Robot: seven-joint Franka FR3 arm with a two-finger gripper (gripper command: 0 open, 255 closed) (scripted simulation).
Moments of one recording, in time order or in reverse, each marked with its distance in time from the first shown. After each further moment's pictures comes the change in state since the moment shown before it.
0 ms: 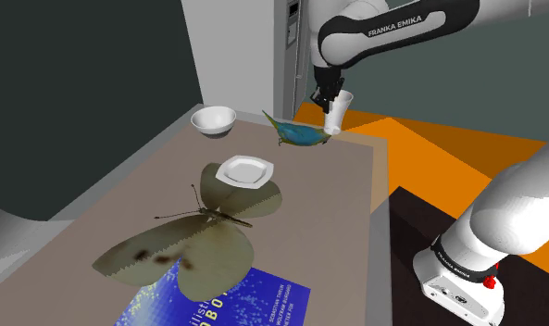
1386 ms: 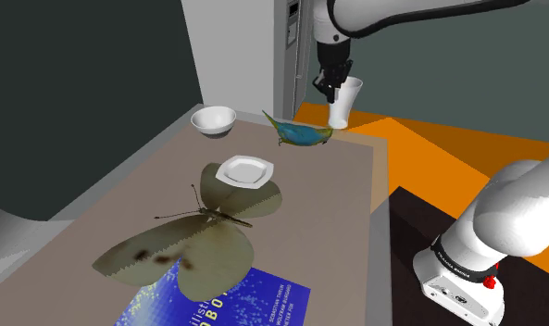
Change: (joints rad) arm 0.056 -0.145 0.069 0.057 0.055 -0.220 0.057
